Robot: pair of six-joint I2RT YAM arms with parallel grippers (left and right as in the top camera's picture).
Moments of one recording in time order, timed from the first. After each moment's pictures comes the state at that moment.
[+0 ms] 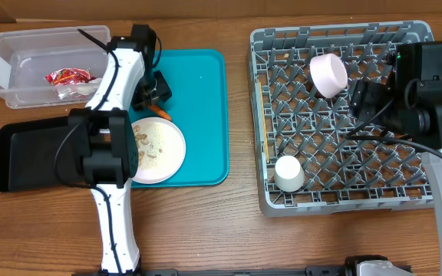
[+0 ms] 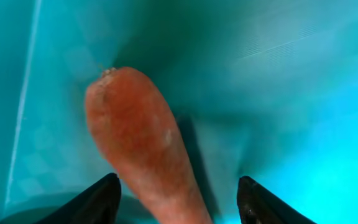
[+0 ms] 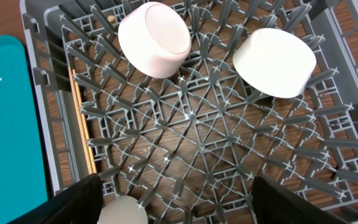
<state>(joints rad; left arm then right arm) -0.07 2.40 2.03 -1.18 -0.05 -0.56 0.05 1.37 1.61 -1.26 0.09 0.28</state>
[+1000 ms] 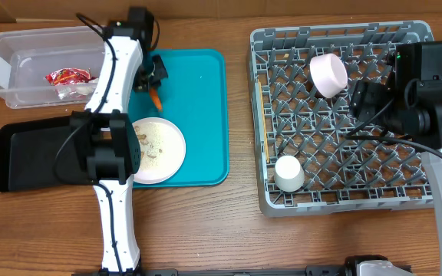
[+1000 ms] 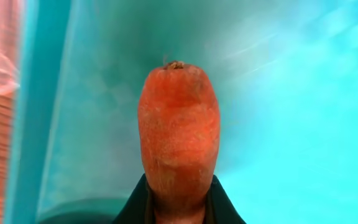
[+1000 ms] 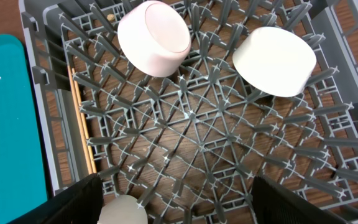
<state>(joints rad) -0.07 2.45 2.30 -1.30 -0.05 -0.46 0.05 1.37 1.61 -1.26 0.09 0.28</state>
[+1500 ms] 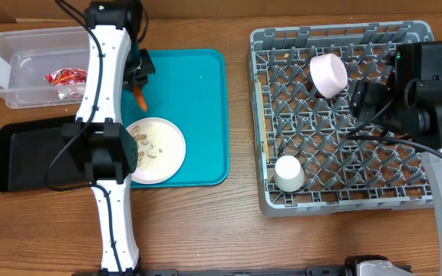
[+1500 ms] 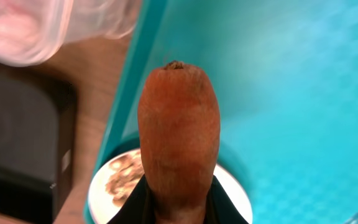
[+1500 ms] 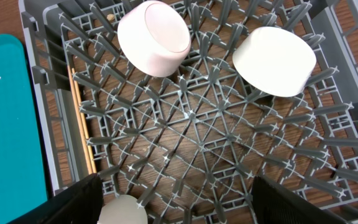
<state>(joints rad) -0.03 2.45 2.53 -1.66 -0.12 -0.47 0.05 1.37 1.61 -1.26 0.09 0.28</state>
